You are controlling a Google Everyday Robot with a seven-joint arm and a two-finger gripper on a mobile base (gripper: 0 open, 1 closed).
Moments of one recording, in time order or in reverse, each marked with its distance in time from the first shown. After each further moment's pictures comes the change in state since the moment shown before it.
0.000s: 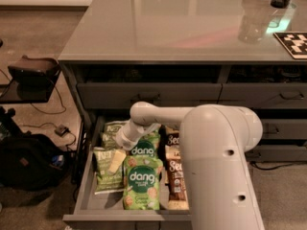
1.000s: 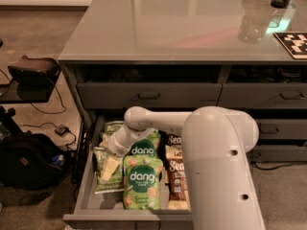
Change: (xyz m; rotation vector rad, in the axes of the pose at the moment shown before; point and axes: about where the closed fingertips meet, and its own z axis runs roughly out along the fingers) arm -0.022 0.035 0.019 -0.088 -0.078 -0.066
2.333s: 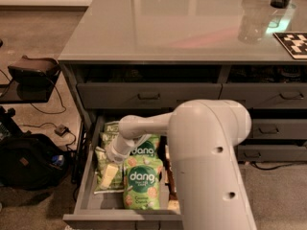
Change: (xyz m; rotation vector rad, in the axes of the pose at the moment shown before) arm 0.031 -0.005 0.020 0.107 0.153 0.073
